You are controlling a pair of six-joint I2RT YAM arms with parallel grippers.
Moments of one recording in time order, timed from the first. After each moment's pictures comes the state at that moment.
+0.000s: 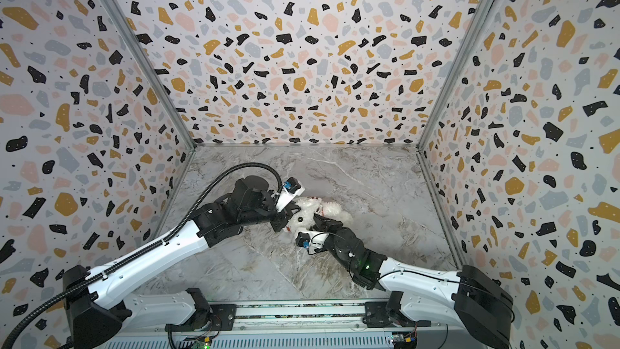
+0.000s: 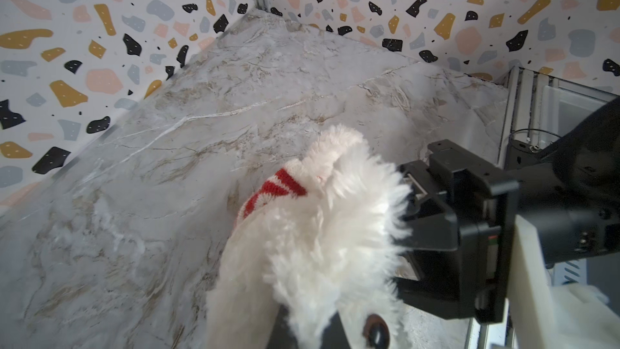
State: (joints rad) left arm -0.83 1.20 1.09 -0.43 0.17 0.13; right arm 1.04 1.03 0.39 0.48 0.28 -0.79
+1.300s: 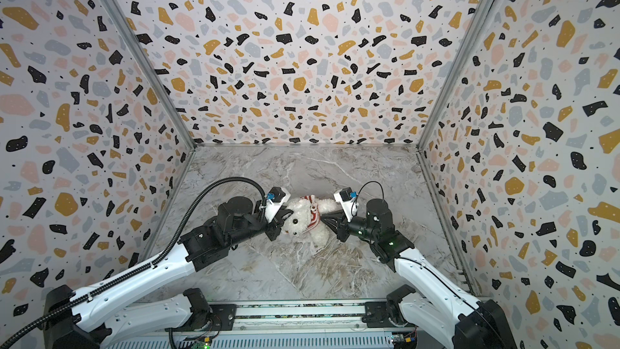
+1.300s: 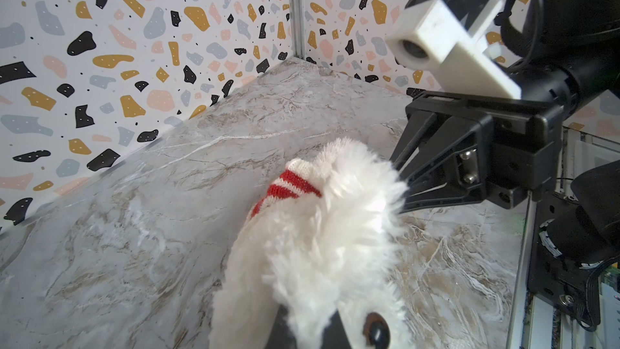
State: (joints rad) left arm -0.86 1.03 0.82 -0.15 0.04 0.04; right arm 0.49 0.97 0.50 0.15 -0.67 0.24
